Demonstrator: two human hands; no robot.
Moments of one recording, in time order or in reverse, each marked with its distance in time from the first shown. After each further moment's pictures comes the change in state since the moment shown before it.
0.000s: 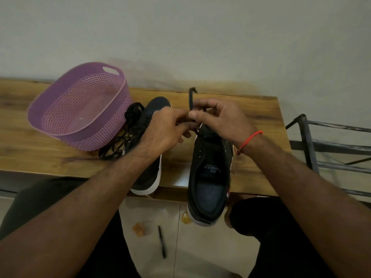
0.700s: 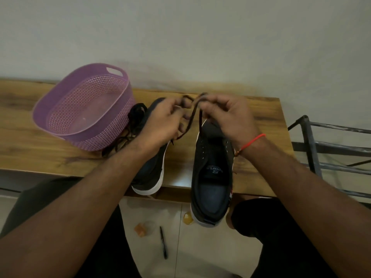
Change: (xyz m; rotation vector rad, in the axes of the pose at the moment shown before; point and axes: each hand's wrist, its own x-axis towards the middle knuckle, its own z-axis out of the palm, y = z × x) left_hand -0.001 0.009 -0.014 -0.404 0.042 -0.213; right_hand -0.005 -0.014 0.008 0.180 0.201 -0.075
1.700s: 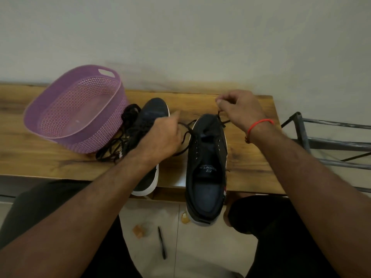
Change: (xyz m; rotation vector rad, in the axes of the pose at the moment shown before) left_hand 0.000 -0.019 0.016 0.667 -0.087 0.124; right_hand 0.019 0.009 -0.039 -0.391 0.142 0.314
